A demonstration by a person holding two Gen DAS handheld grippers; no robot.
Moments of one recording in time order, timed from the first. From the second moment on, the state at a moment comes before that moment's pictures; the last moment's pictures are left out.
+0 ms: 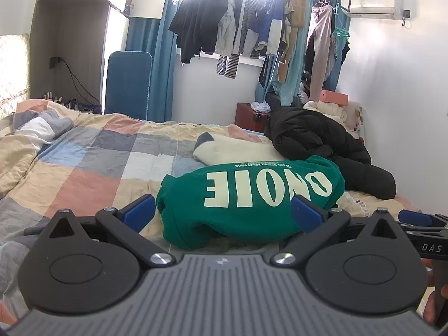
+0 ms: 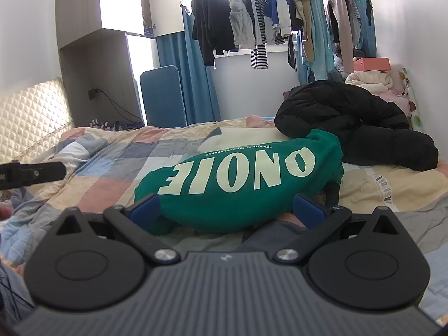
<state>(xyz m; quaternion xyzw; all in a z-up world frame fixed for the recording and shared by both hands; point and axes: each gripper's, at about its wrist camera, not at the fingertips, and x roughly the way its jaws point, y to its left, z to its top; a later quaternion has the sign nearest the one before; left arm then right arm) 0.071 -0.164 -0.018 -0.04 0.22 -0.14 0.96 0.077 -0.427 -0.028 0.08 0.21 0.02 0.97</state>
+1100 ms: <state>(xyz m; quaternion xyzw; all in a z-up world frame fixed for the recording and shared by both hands) 0.068 -0.172 -0.022 -0.02 0.22 -0.14 0.97 0.078 -0.429 -0.028 0.08 0.22 0.01 0.97</state>
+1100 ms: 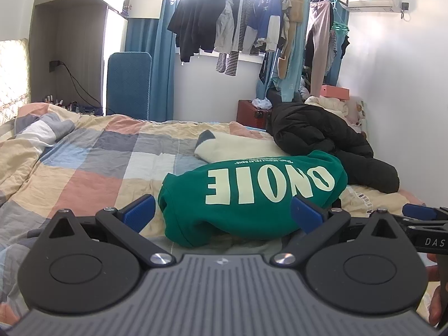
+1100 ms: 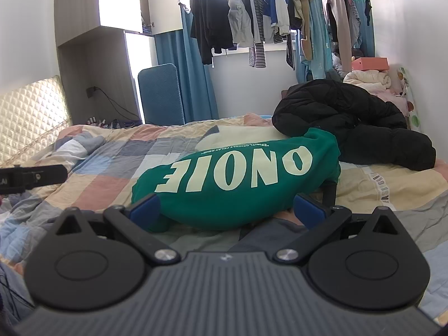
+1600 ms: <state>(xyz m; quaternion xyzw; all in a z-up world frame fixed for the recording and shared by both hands) 0.066 -0.172 -0.020 -0.02 0.22 -0.14 0.97 0.078 -0.430 -0.028 0.08 0.22 0.01 0.97</state>
